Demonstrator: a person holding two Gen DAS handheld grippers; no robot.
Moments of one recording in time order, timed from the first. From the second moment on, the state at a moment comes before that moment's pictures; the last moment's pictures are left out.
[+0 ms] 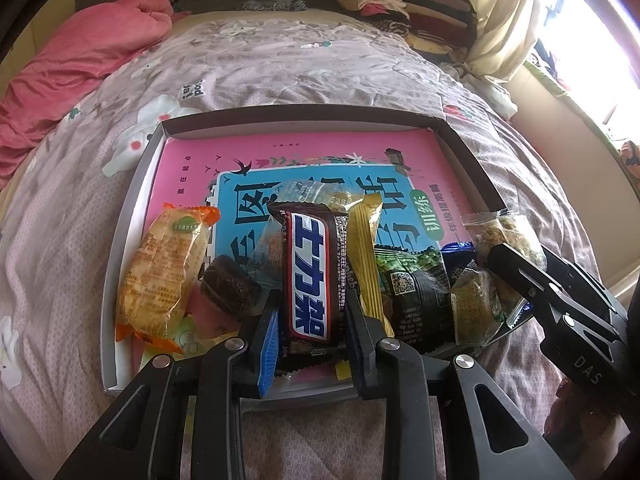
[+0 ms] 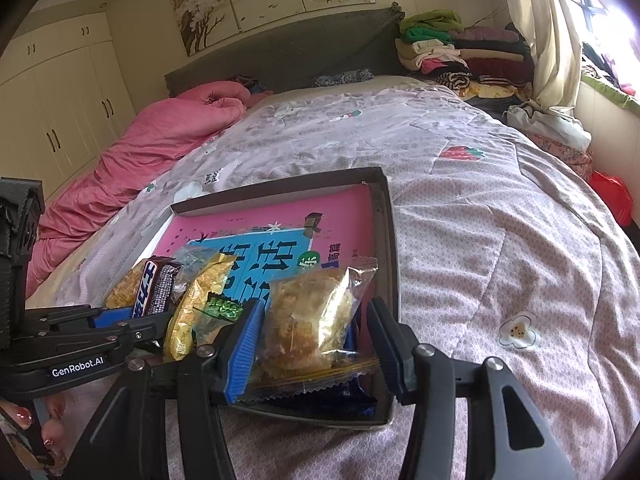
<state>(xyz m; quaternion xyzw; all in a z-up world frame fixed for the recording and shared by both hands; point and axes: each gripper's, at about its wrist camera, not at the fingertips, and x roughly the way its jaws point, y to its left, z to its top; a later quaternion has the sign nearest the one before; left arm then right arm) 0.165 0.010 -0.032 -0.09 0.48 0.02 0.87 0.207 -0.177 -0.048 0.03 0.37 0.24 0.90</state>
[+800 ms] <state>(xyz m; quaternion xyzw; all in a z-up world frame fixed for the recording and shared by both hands) 0.163 0.011 -0.029 -0.09 0.47 0.02 0.88 0.197 -0.179 -0.039 0.03 0.36 0.24 0.90</state>
